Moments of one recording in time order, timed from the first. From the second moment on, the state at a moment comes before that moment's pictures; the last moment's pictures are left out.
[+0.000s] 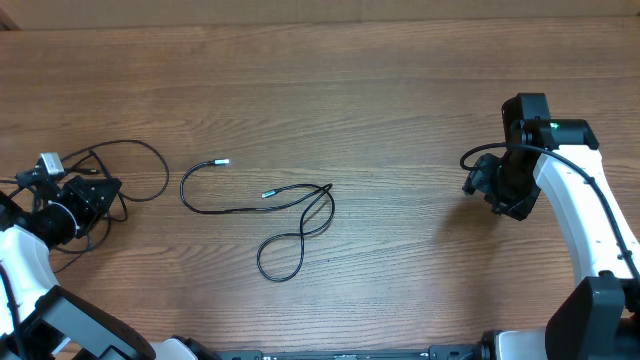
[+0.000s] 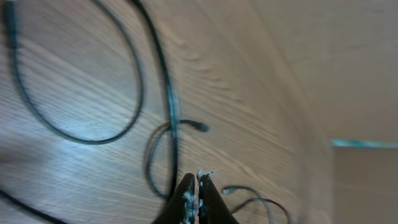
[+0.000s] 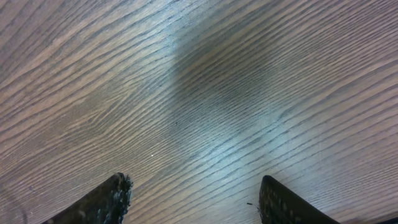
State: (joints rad) left arm 0.84 1.55 1.04 -0.71 0.93 0.04; right arm -0.03 1.58 1.24 -1.20 -0.01 0.51
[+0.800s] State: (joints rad) left arm 0.56 1.55 1.03 -0.77 0.00 -0.29; right arm -0.03 1.58 1.24 -1.21 -0.01 0.51
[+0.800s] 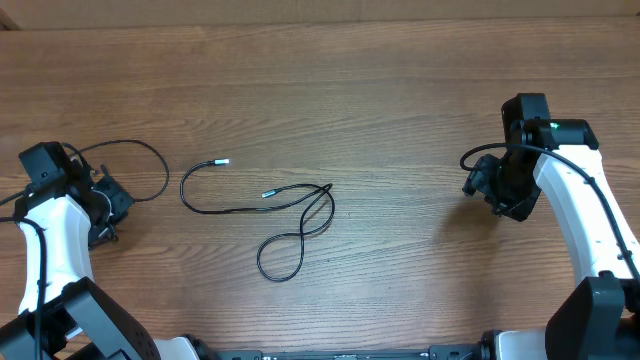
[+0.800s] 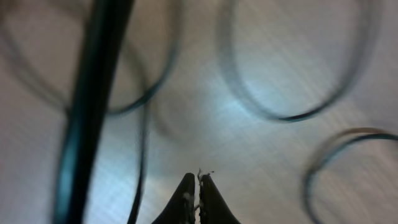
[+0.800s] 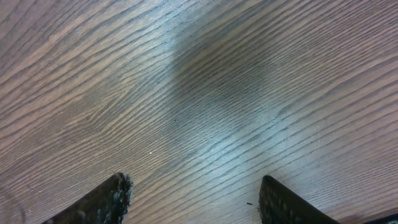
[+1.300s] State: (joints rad) left arm 0.56 1.55 1.03 -0.76 -0.29 -0.52; right arm -0.03 1.58 1.24 -1.21 -0.01 0.51
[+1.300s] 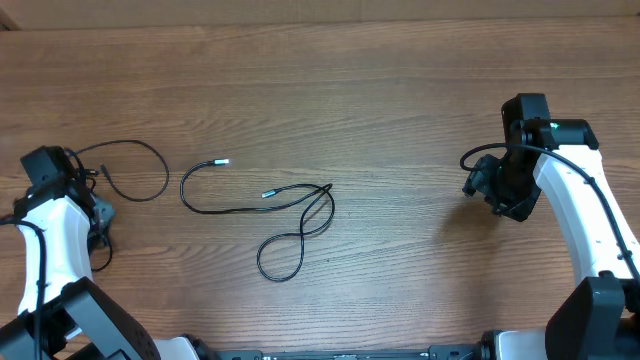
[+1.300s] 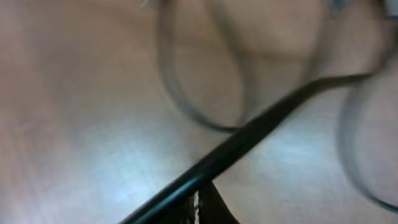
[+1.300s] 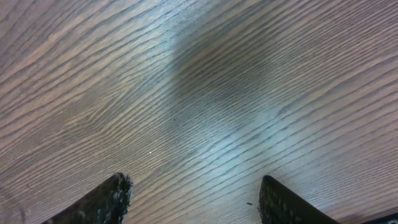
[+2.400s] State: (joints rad) left arm 0.56 1.53 1.27 -1.16 -0.30 -0.49; right arm -0.03 1.58 1.24 -1.22 -0.01 0.51
